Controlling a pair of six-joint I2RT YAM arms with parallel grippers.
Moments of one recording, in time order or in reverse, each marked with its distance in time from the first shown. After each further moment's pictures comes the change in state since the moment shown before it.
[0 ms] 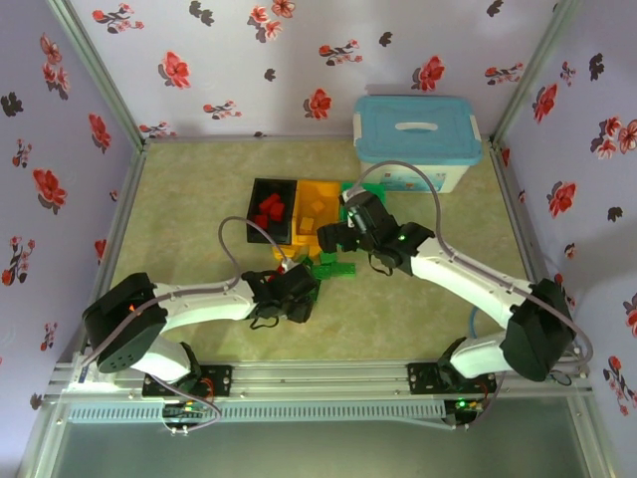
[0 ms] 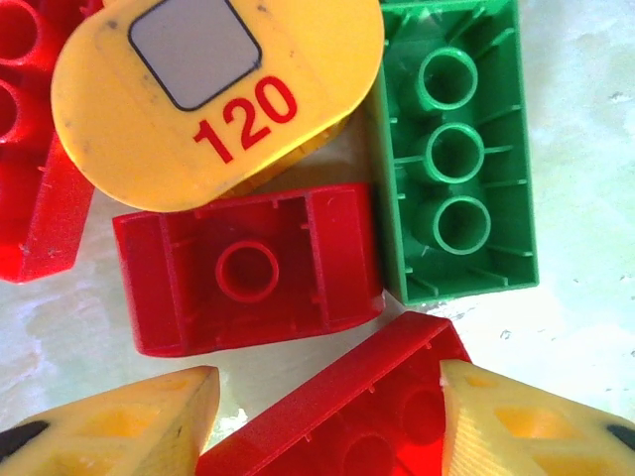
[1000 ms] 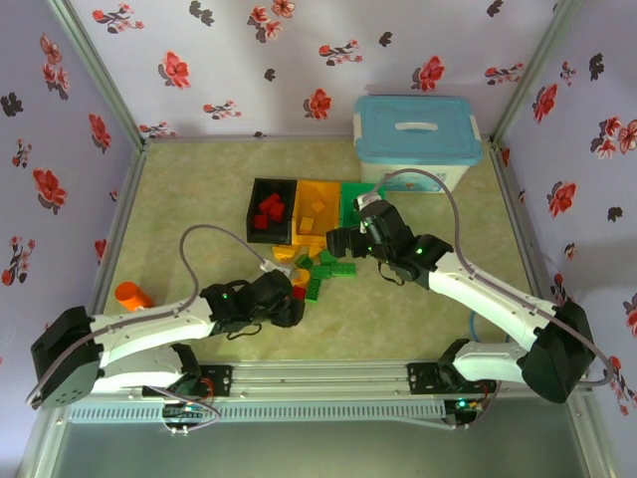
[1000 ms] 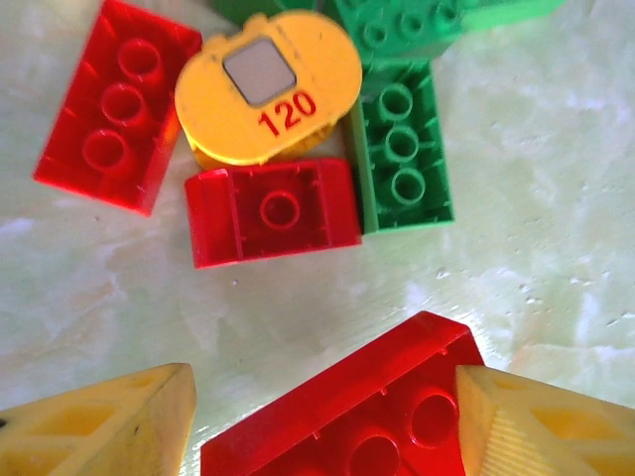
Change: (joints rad) left arm 0.006 -0.365 -0.146 0.003 -0.008 -0.021; right arm -0.001 -0.133 -0.091 0.013 0.003 0.063
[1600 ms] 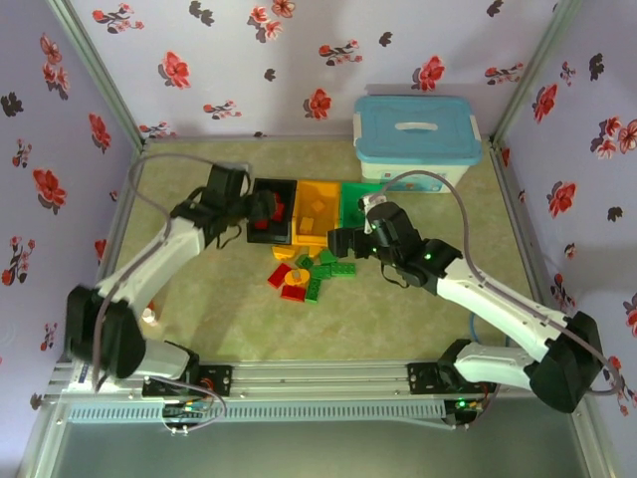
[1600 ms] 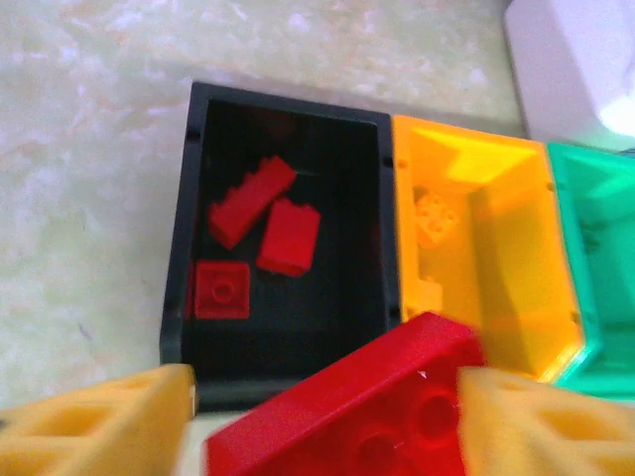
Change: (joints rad) left arm 0.650 0.360 0.592 -0.031 0.174 0.279; right arm 0.000 -0.082 -0.031 0.020 -0.030 0.019
